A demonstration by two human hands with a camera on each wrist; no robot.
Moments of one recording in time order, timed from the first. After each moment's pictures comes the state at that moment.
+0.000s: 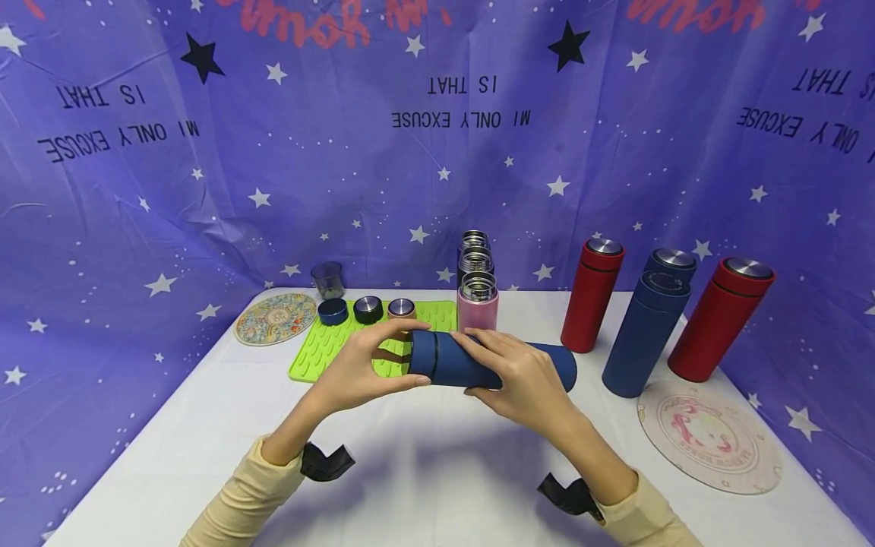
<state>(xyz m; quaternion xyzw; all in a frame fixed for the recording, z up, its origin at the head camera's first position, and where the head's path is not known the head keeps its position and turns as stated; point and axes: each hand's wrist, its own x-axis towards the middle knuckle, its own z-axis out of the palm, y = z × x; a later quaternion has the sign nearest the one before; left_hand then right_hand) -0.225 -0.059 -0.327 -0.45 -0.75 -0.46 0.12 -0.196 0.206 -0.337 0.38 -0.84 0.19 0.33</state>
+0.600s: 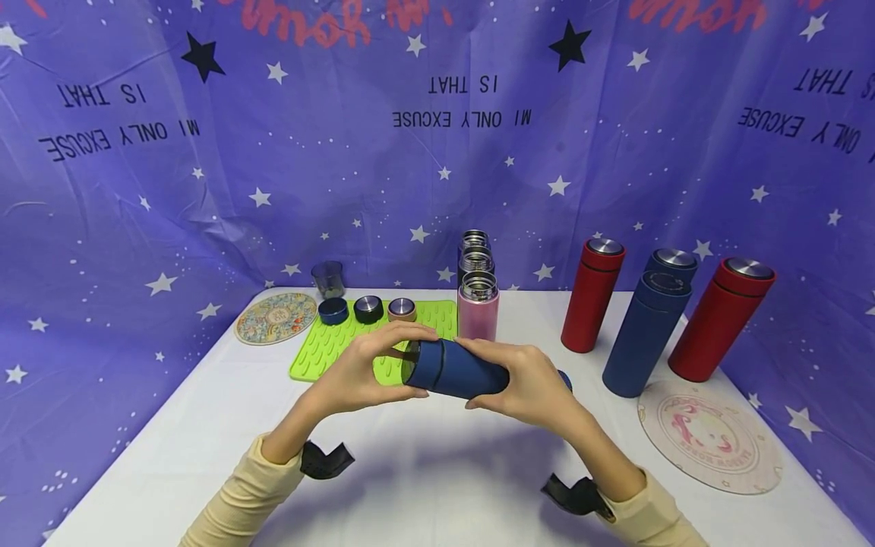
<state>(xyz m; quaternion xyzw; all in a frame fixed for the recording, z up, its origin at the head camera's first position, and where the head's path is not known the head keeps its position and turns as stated) -0.223 -0.059 -0.321 -0.53 -0.73 -0.41 0.15 -0.198 0.214 -0.335 0.38 -0.85 0.30 0.19</state>
